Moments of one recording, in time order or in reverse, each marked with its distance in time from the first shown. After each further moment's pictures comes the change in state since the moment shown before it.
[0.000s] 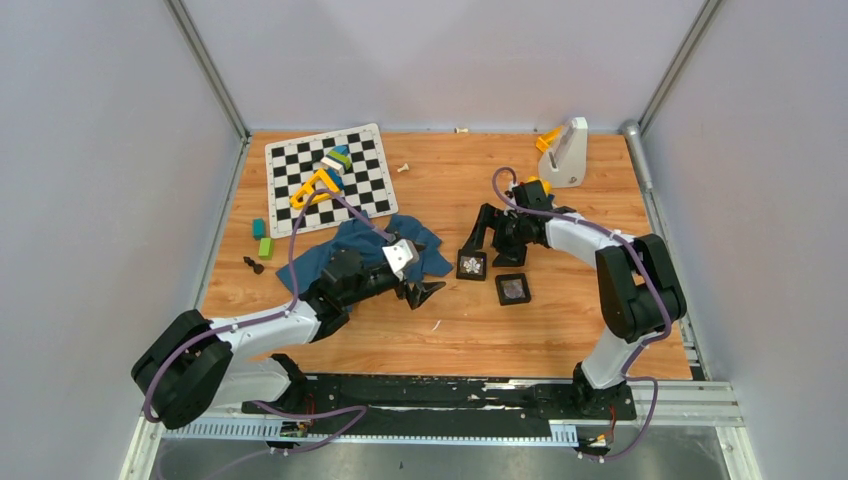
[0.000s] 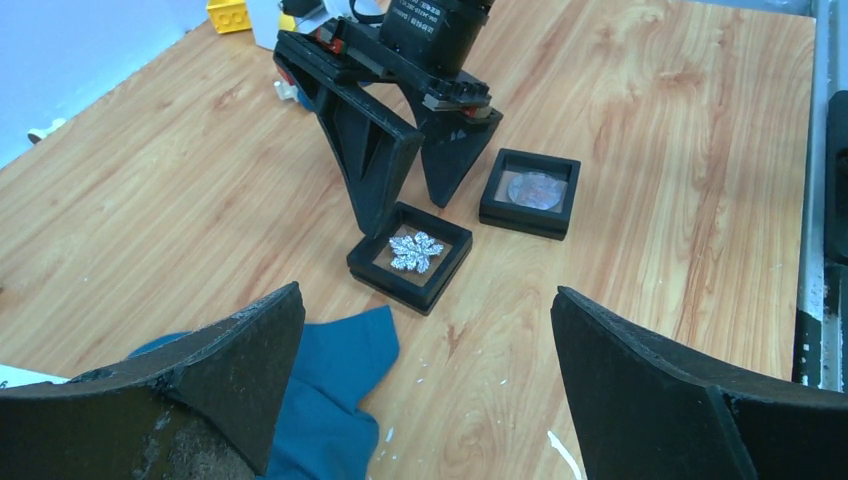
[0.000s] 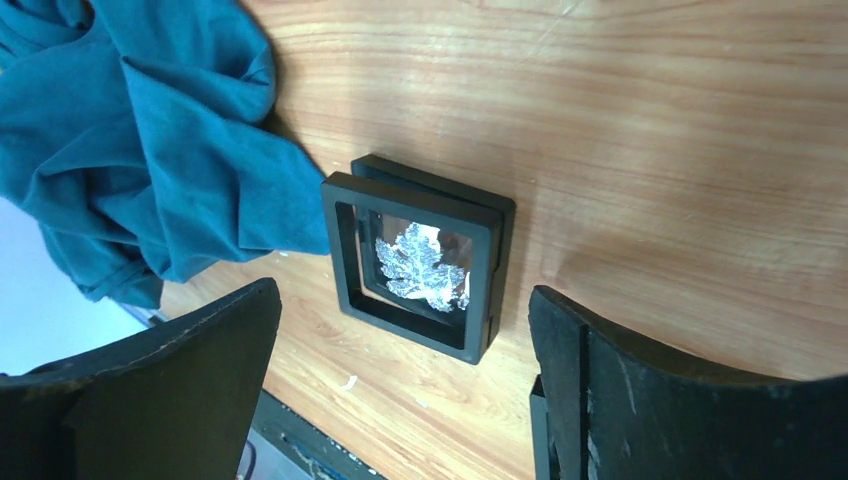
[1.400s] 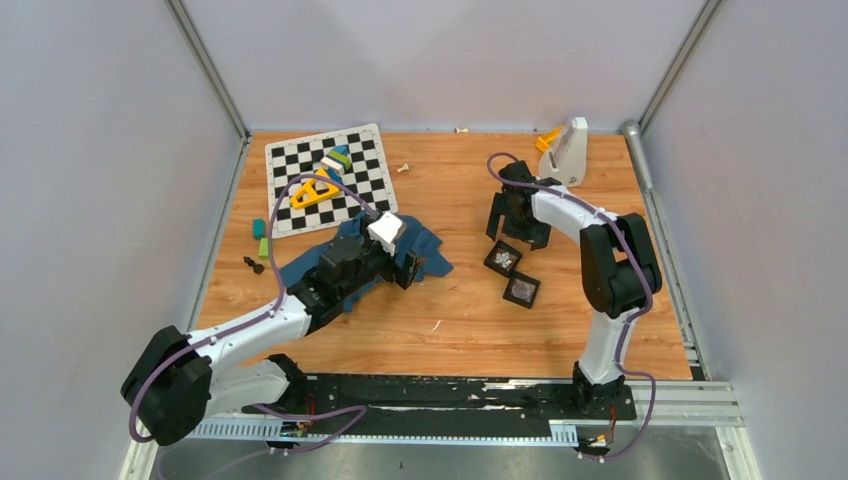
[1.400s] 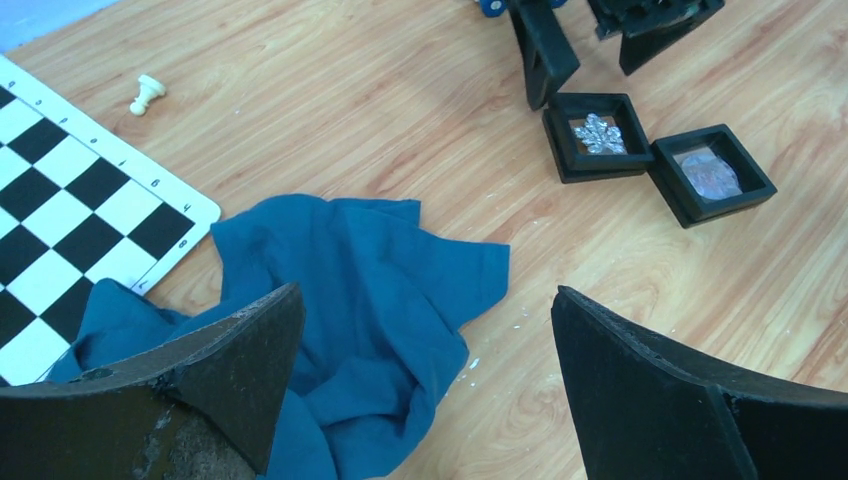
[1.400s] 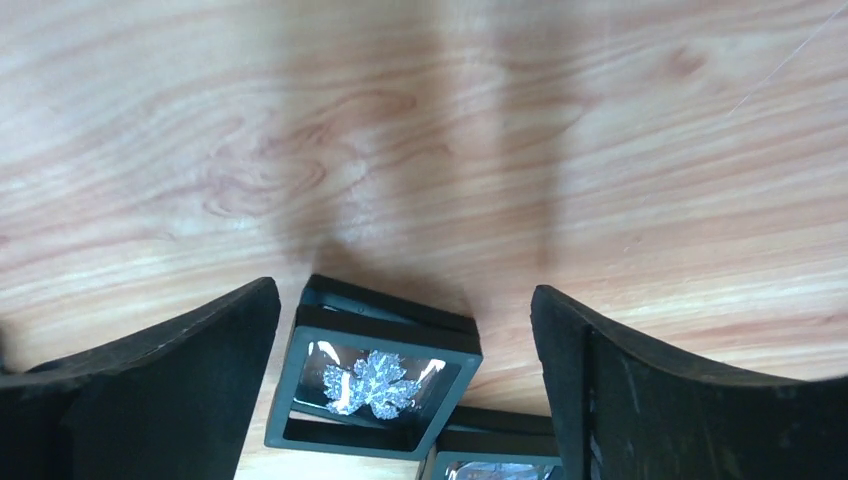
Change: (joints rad) left arm 0.047 -0.090 0.105 -0.352 -0.332 -0.114; right arm 0.035 0.182 0.302 -0.351 0.636 -0.037
